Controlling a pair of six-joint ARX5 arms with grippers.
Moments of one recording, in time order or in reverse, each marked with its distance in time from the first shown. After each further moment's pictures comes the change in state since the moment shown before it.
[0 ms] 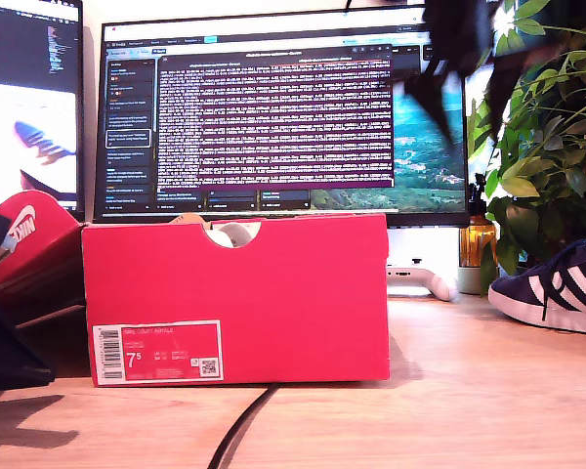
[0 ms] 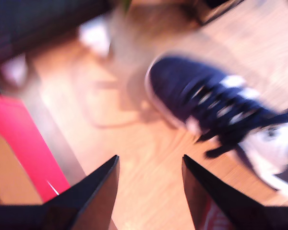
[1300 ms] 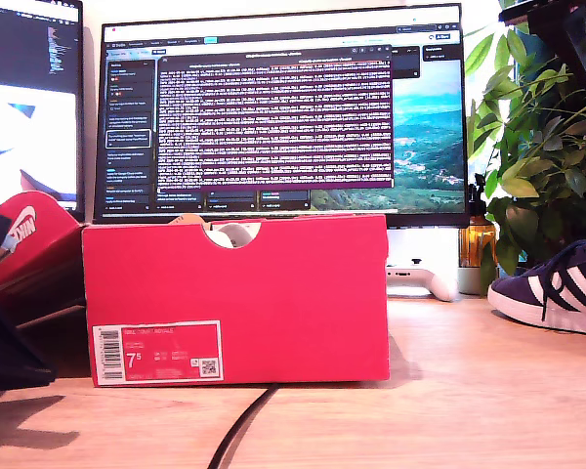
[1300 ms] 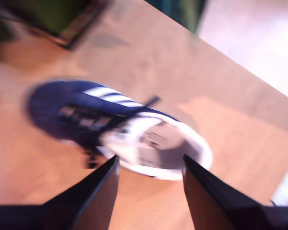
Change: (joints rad) left arm -0.001 0.000 0.000 0.000 0.000 0.000; right arm -0.194 -0.338 -0.464 -0.011 0.014 0.150
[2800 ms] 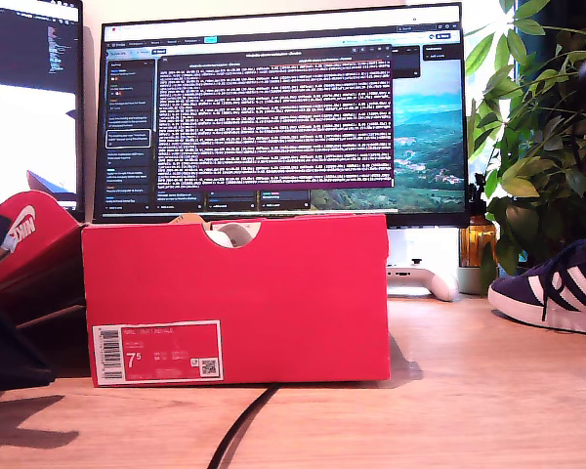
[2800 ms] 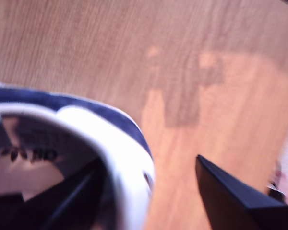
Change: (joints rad) left arm 0.000 0.000 0.000 0.000 0.000 0.000; right arm -0.200 0.001 -0.515 0.337 -0.176 0.064
